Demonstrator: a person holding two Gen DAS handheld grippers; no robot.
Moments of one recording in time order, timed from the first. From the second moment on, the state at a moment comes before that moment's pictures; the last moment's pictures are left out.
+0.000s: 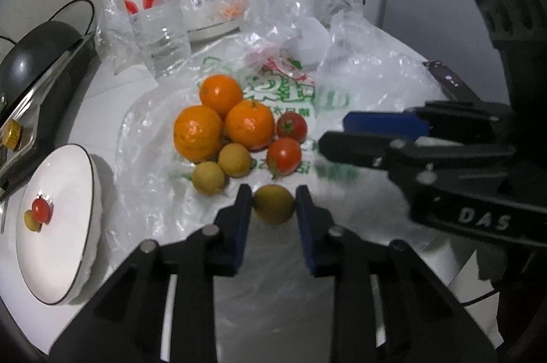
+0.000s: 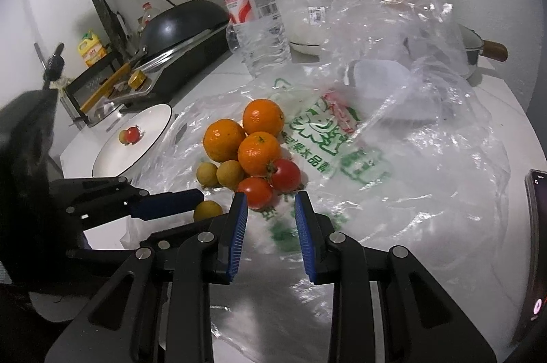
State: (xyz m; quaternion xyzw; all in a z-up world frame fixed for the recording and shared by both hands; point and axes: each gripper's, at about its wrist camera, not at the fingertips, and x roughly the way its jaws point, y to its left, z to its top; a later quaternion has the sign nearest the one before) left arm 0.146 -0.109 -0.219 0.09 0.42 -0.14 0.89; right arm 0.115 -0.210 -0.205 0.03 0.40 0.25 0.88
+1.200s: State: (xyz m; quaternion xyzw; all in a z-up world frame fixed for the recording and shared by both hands) left arm 0.127 -0.046 -0.191 0.05 0.36 -0.13 0.92; right arm 0.139 -0.156 -0.220 -0.04 0.44 0.21 0.87
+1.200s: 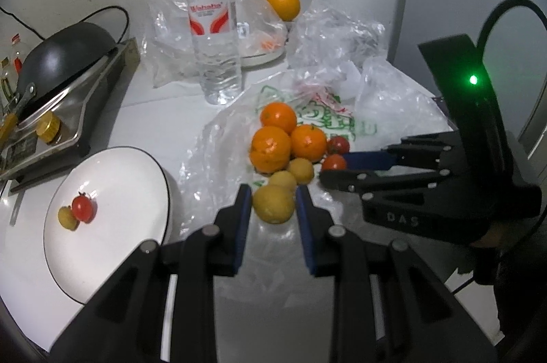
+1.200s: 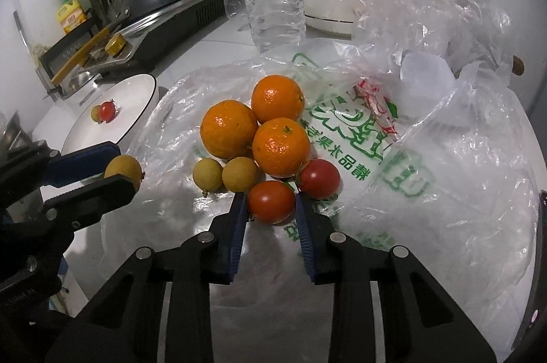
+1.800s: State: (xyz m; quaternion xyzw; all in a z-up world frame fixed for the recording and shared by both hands) left arm 0.102 -0.041 -0.173 0.06 0.34 -0.13 0.93; right arm 0.107 -0.157 -0.181 -0.03 0.40 0.22 0.89
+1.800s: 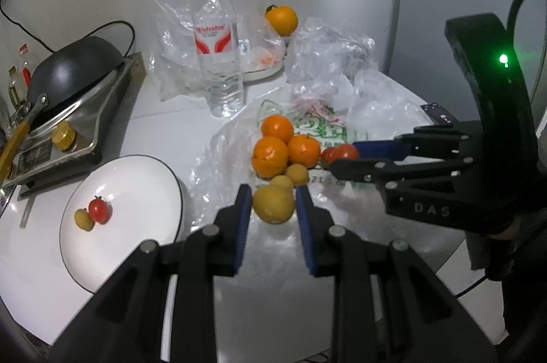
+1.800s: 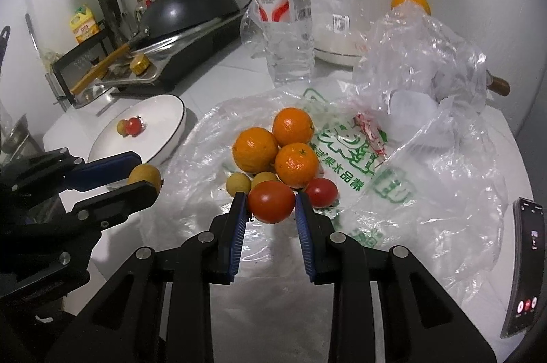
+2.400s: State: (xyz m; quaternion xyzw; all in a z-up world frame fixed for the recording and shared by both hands) left arm 0.082 -0.003 -0.163 0.04 0.32 -0.11 0.94; right arm 0.088 -0.126 -0.156 -0.05 0.38 0.23 0.89
